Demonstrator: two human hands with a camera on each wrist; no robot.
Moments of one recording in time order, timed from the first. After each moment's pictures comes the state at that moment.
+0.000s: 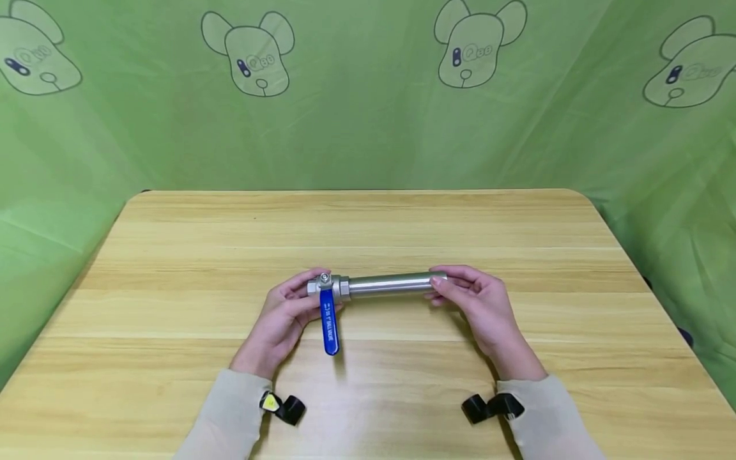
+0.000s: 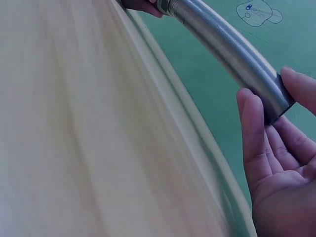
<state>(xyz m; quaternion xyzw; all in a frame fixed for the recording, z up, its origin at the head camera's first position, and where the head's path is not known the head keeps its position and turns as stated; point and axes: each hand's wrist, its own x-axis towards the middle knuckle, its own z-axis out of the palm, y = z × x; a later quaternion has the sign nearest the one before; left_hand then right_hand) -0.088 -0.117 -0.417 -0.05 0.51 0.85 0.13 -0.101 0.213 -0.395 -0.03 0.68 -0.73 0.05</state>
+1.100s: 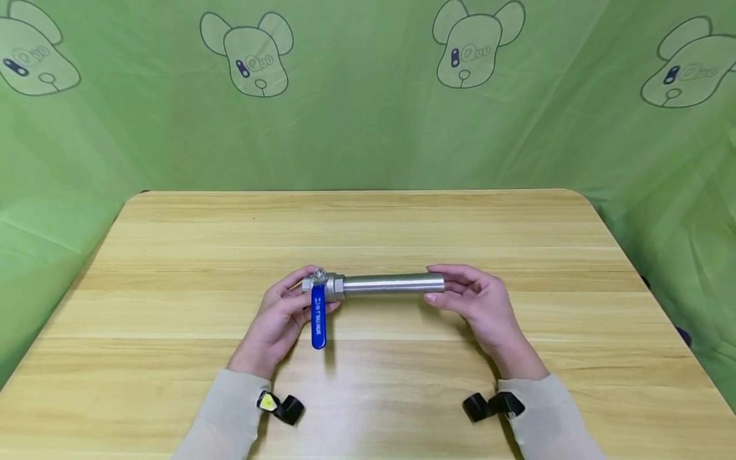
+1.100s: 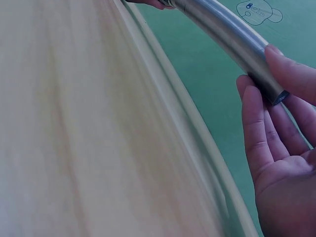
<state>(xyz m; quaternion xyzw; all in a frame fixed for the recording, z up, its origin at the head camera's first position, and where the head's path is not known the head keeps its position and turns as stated) -0.085 -0.118 -0.412 -0.05 0.49 0.86 0.12 -0.099 0.215 -0.392 -0.07 0.70 -0.71 0.04</state>
